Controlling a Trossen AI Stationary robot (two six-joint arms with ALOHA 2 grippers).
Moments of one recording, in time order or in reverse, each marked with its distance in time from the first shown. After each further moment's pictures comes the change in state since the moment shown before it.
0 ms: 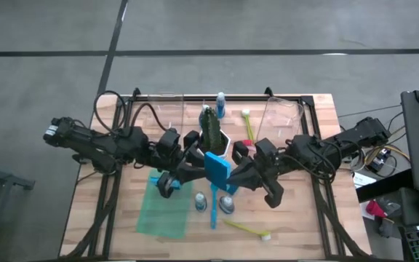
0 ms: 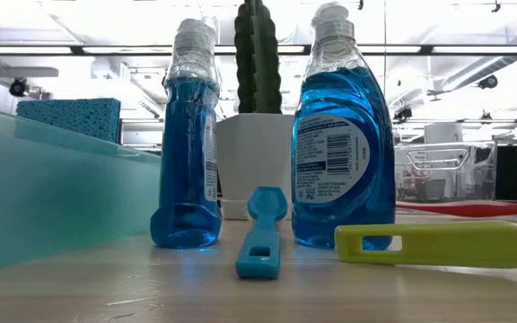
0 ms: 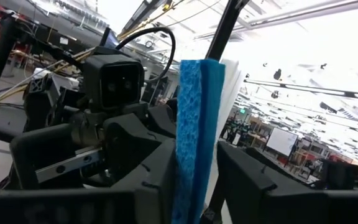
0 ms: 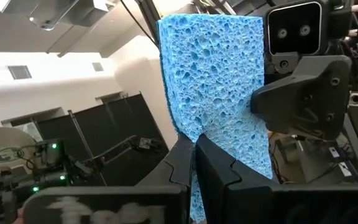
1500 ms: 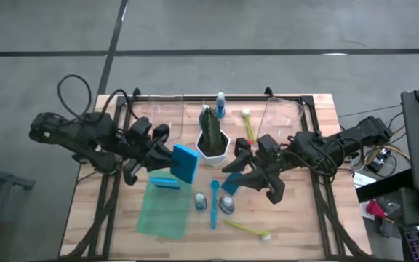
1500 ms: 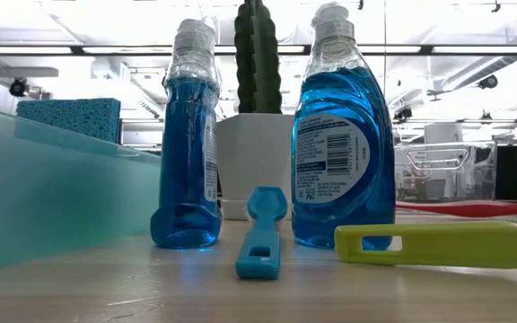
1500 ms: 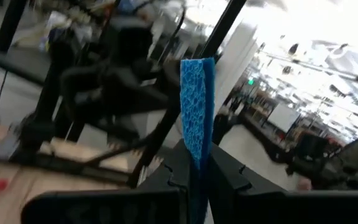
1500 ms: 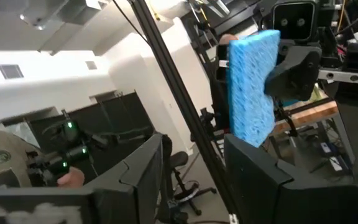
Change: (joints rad) left arm 0.000 -0.265 0.000 -0.475 0.019 -0.122; right arm -0.011 -0.028 0.000 -0.053 0.002 0.006
